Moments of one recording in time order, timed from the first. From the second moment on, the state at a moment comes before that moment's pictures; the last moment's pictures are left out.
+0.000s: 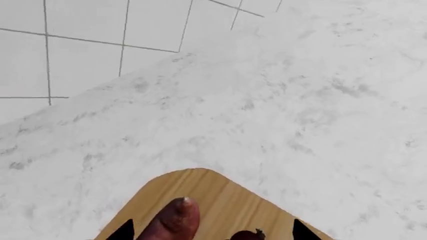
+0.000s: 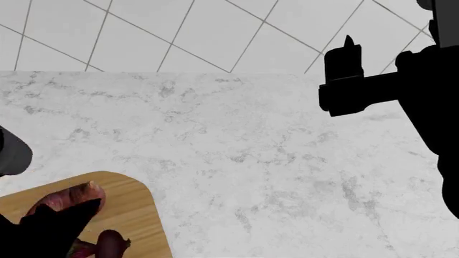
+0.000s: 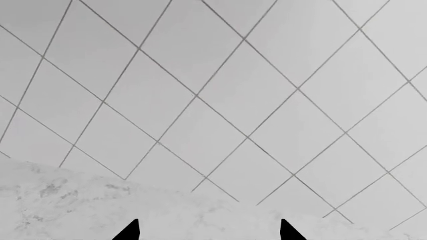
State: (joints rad) left arm -1.80 -1.04 1.29 0.58 -2.24 -0.77 -0.85; right arm 1.15 0.64 -0.11 -0.32 1.04 1.37 0.42
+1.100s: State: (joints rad) left arm -1.63 -1.57 1.13 0.94 -1.86 -0.15 -0.83; right arm 1.38 1.06 -0.06 -0.83 2.46 0.98 1.47
